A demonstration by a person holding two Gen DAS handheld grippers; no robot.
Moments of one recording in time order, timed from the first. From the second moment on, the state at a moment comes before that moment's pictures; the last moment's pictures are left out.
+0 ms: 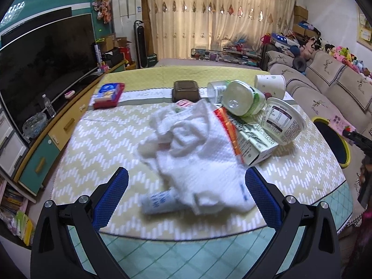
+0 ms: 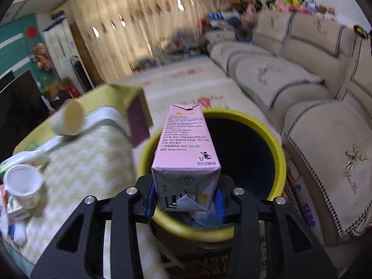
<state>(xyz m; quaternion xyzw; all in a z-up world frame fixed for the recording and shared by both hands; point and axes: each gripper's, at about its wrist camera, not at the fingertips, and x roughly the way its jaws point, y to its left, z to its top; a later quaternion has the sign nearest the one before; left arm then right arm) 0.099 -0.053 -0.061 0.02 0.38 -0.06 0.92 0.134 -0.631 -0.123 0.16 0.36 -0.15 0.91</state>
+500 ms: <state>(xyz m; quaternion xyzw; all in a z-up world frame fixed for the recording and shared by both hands) 0.140 -0.116 -0.056 0.06 0.38 -0.12 0.92 0.188 -0.655 -0.187 0.17 0.46 -0.17 0.86</state>
